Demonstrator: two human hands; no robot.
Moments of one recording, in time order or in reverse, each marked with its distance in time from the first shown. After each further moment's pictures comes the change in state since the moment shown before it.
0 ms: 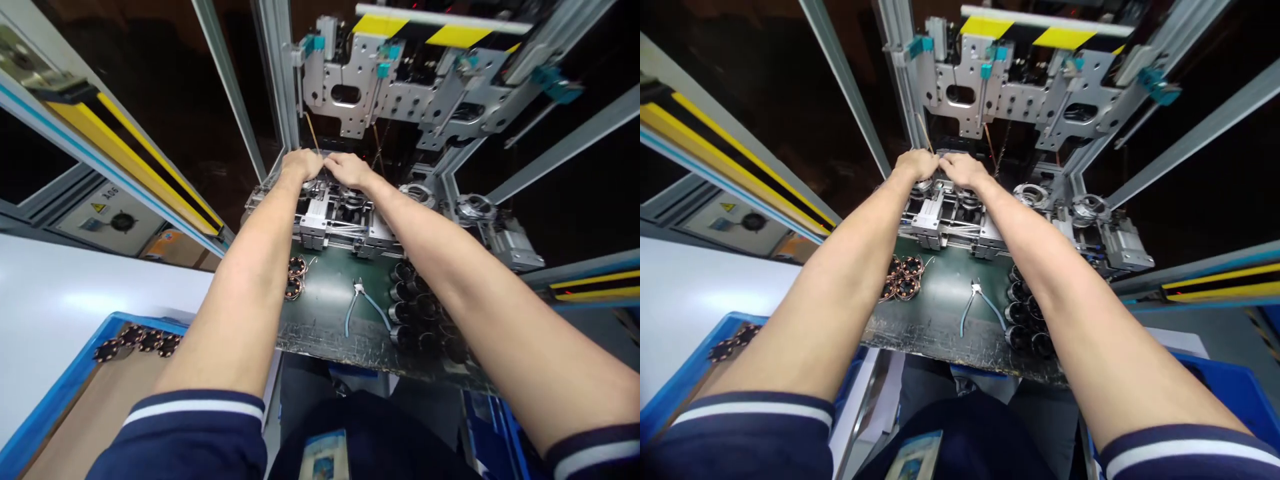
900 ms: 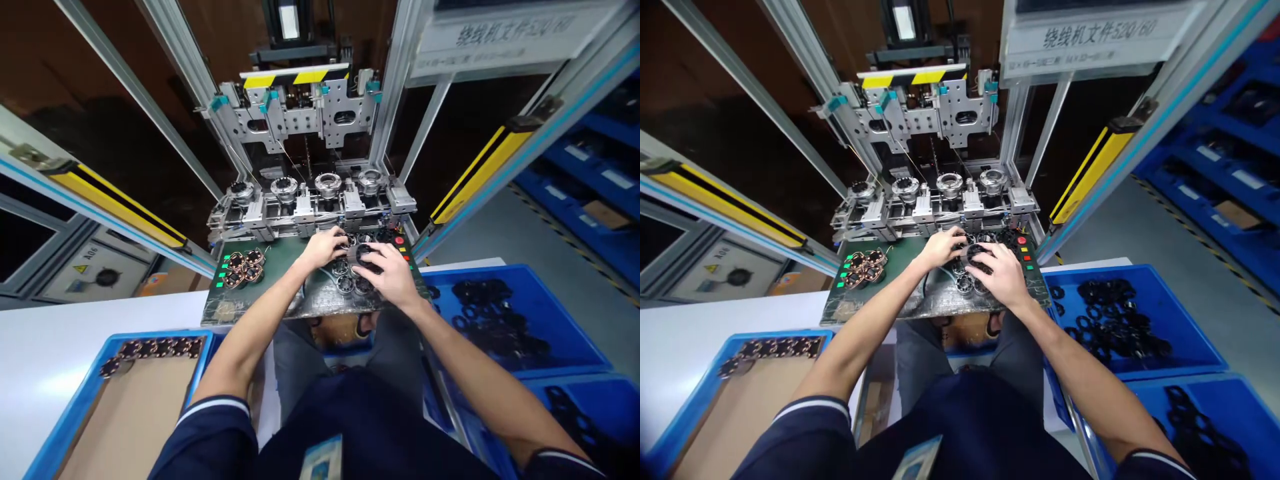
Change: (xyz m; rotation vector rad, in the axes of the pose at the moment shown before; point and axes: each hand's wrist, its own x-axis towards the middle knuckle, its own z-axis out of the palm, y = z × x) left_hand -0.275 0.185 0.119 -0.193 -0.198 0.753; right_hand -0.480 0.002 -0.023 0.255 0.491 0.193
